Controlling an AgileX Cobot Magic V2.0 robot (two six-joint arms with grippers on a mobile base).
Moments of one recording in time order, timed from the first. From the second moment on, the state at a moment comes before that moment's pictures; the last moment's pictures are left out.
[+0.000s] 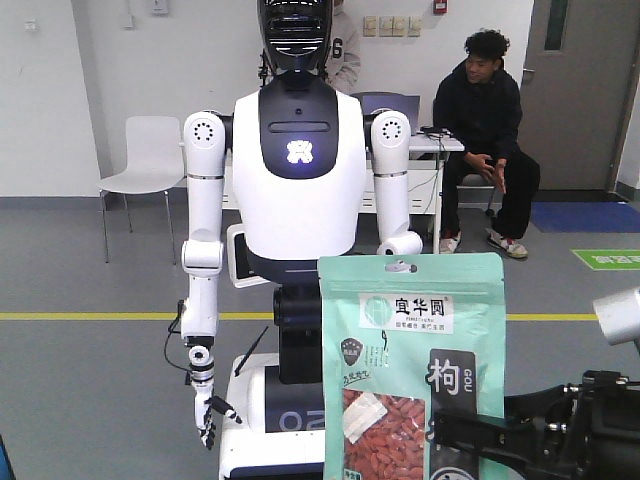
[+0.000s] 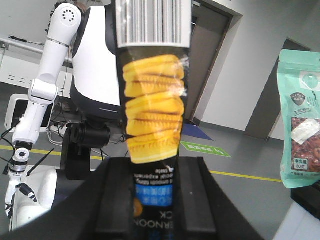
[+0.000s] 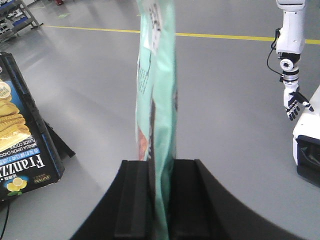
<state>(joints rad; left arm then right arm) -0.35 0.06 -0.16 0.16 0.10 -0.51 0.07 1.08 -0.82 -1.80 -0.88 2.02</state>
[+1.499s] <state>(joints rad) -0.35 0.06 -0.16 0.16 0.10 -0.51 0.07 1.08 -0.82 -1.80 -0.88 2.02</state>
